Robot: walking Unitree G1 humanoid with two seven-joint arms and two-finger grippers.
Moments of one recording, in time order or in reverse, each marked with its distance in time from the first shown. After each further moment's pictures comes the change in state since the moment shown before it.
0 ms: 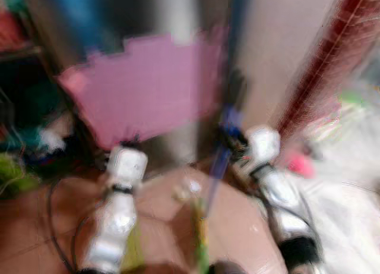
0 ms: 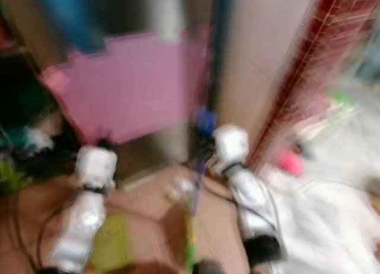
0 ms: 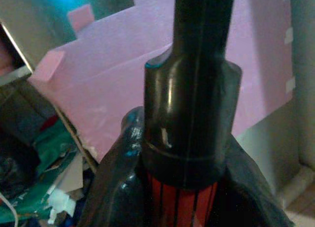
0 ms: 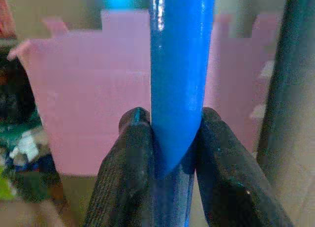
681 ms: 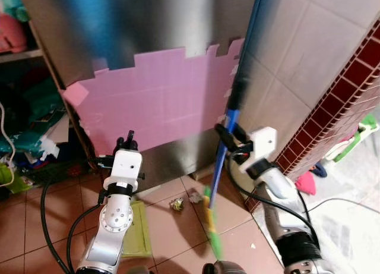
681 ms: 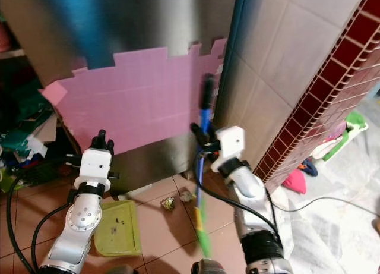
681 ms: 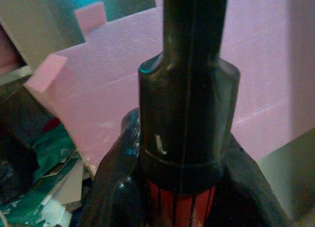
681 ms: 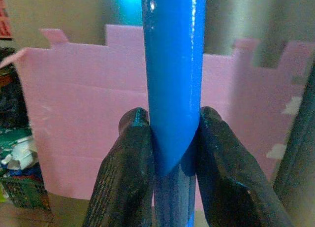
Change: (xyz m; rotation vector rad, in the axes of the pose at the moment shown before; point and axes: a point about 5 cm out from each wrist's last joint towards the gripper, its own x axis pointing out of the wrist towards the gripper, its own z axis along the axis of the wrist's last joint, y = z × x) left arm 0.001 0.009 0.001 -0.006 -0.021 0.047; right arm 0.011 0.005 0.014 -0.045 -0.054 0.056
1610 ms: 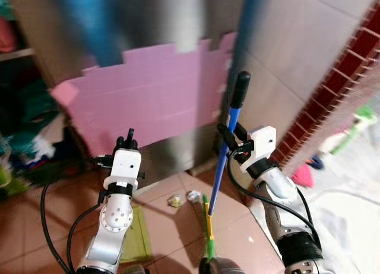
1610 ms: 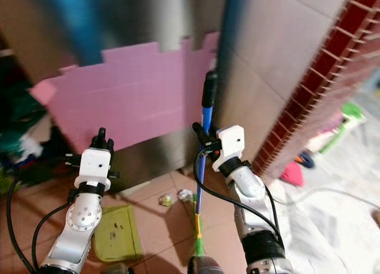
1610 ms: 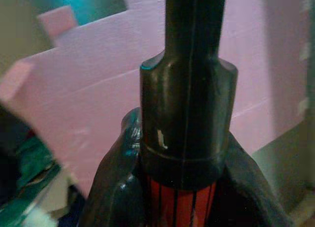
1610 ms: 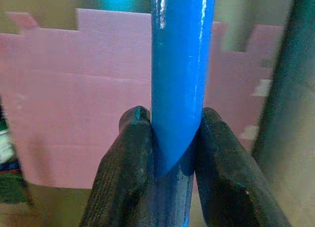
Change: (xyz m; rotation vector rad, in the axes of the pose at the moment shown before) left arm 0.002 0.001 0.001 -0.007 -0.014 0.003; right arm -0.001 -0.005 0.000 -0.004 0.016 -0.044
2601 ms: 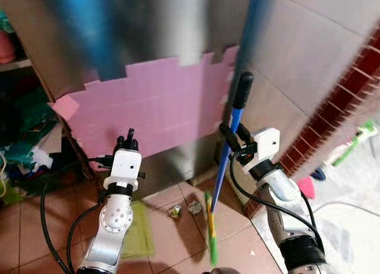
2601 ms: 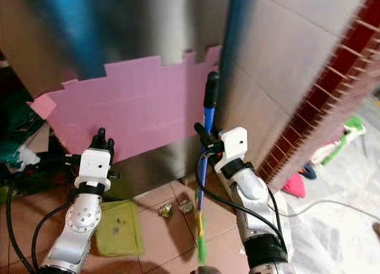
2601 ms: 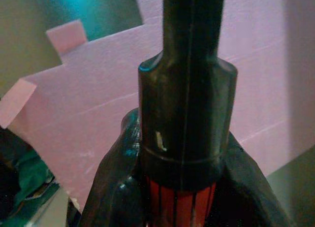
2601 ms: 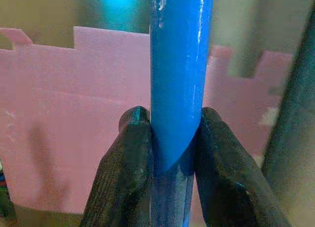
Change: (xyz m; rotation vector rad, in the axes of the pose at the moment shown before) left arm 0.000 0.000 0.002 -0.005 -0.021 -0.003; right arm -0.004 0.000 0.006 -0.016 -0.037 0.008
